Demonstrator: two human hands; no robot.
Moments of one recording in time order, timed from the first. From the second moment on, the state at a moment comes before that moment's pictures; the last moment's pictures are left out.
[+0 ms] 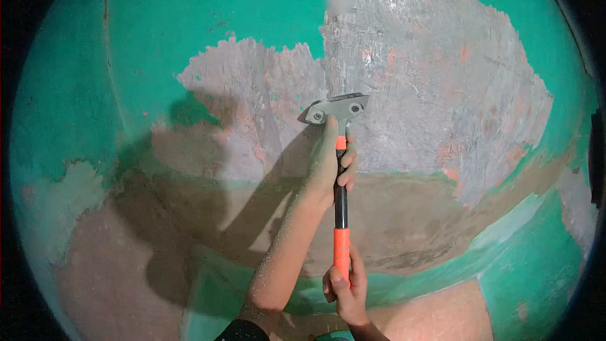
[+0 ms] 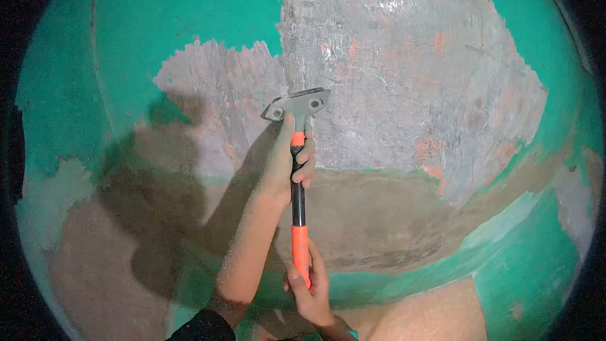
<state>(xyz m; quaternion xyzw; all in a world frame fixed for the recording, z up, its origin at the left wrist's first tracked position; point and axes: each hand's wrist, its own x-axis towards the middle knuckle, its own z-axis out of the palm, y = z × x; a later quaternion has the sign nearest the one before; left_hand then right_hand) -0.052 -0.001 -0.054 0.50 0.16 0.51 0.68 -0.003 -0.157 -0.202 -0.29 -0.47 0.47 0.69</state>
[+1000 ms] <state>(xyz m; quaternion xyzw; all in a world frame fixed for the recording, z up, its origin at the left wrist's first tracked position) -0.011 0.007 0.000 0.47 0.04 0.55 0.69 0.074 -0.126 -0.178 -0.38 -0.57 0.11 0.72</state>
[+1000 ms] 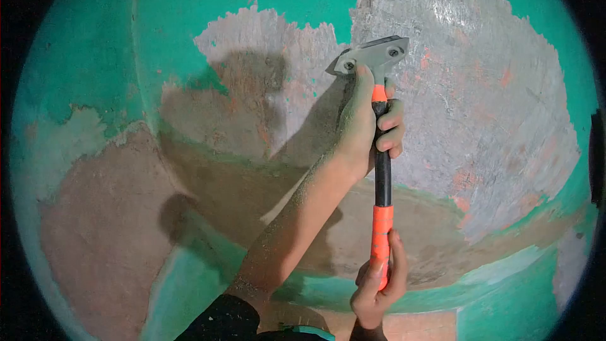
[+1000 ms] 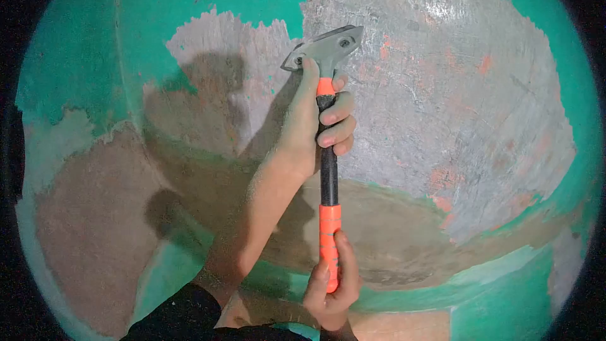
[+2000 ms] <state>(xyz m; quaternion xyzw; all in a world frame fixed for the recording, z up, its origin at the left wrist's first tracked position) 0.000 0.005 0.019 0.31 -0.08 0.57 0.76 0.102 -0.140 -0.100 -0.39 -0.63 0.14 0.65</state>
